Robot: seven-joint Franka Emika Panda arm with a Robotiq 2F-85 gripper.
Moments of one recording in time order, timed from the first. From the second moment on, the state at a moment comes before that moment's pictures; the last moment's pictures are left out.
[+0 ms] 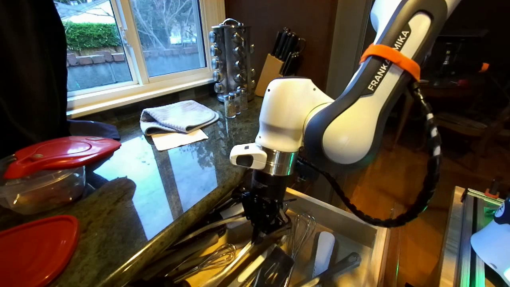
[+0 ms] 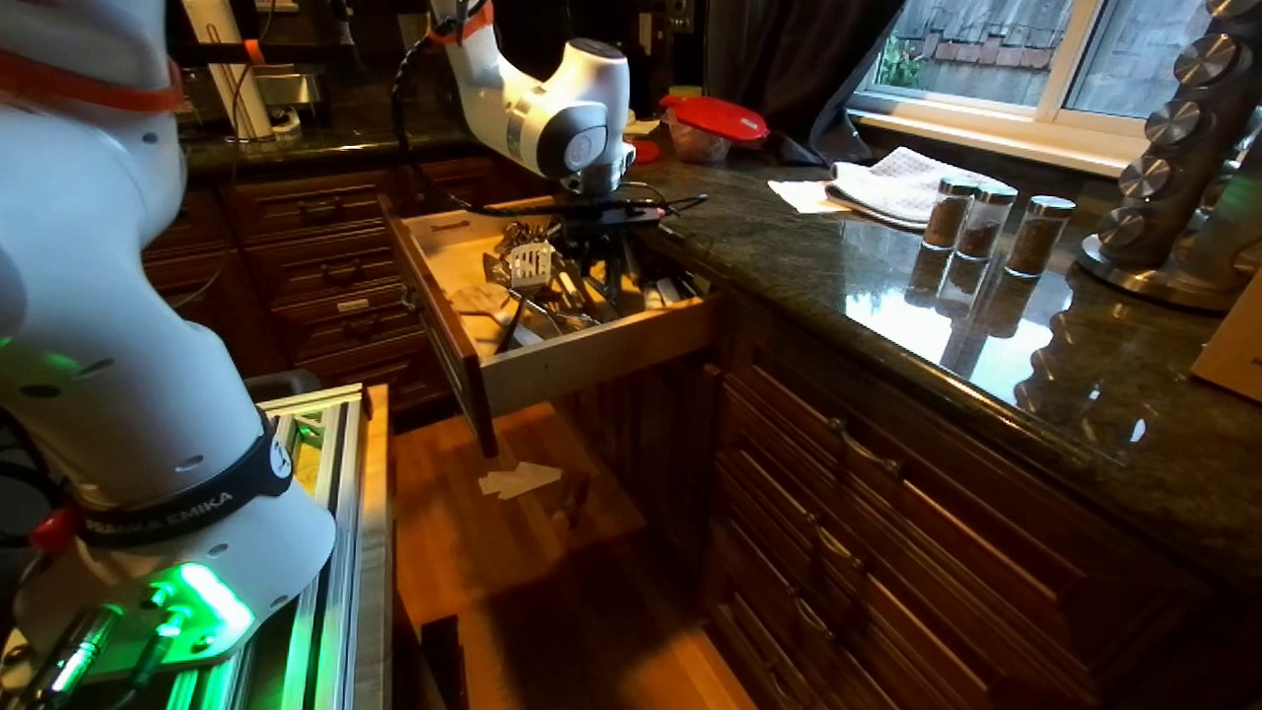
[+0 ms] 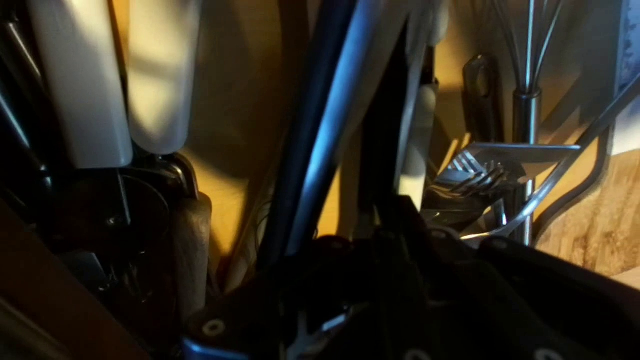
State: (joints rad) arm -0.02 0.41 0.66 -2.31 -0.01 2.82 -0.98
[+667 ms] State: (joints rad) arm -0.23 0.41 0.78 -2.33 0.17 2.64 -1.21
